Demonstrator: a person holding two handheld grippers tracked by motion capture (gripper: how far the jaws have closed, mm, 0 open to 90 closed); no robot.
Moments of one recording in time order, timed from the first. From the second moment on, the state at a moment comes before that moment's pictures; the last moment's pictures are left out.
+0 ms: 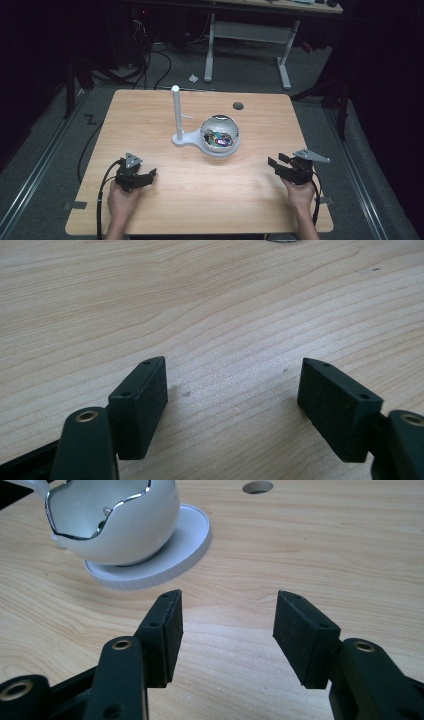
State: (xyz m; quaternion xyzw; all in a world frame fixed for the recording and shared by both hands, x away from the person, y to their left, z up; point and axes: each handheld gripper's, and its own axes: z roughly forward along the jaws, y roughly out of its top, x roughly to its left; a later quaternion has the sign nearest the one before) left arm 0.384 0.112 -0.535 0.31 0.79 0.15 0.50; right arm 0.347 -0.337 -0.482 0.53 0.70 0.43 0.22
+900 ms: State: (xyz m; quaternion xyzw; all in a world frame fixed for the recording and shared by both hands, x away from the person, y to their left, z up) left arm 0.384 0.112 -0.535 0.31 0.79 0.15 0.50; right arm 0.358 -0.323 -0.516 0.54 0.73 0.37 0.22
